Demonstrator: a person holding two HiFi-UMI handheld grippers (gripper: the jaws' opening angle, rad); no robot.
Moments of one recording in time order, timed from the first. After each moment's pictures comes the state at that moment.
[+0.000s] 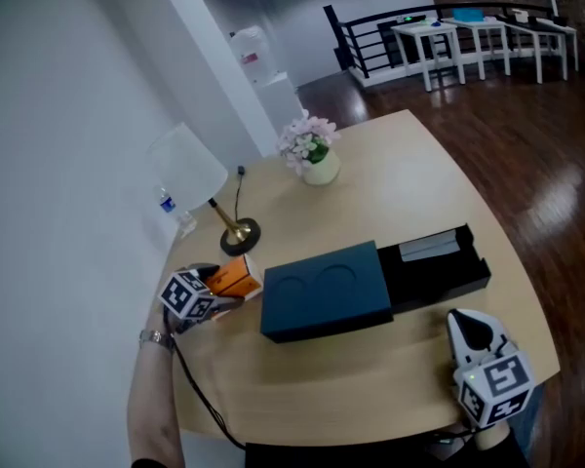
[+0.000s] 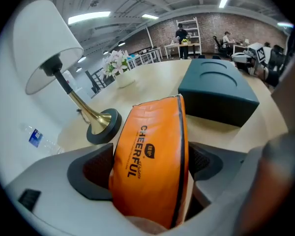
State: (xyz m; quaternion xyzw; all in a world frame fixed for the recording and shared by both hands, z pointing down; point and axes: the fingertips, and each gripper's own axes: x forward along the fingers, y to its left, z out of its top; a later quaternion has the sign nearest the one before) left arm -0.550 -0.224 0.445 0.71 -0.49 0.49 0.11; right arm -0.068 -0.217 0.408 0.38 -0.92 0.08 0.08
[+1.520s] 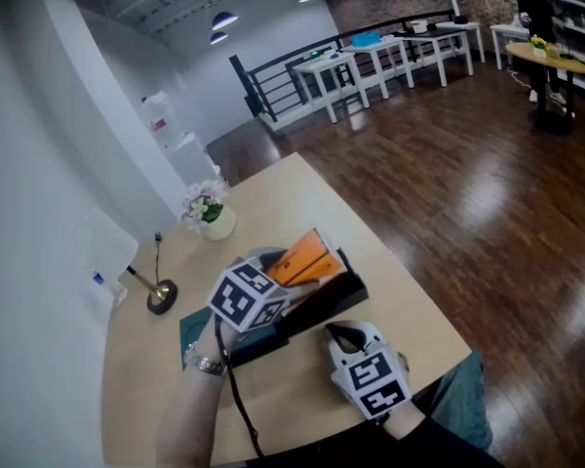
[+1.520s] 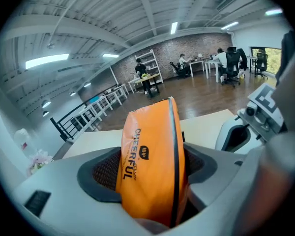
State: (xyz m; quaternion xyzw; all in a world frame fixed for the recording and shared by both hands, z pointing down) left arm -0.094 -0.325 0.355 0.85 -0.34 0.40 -0.06; right arm -0.075 -0.217 0.406 0.39 -0.91 0.09 0.07
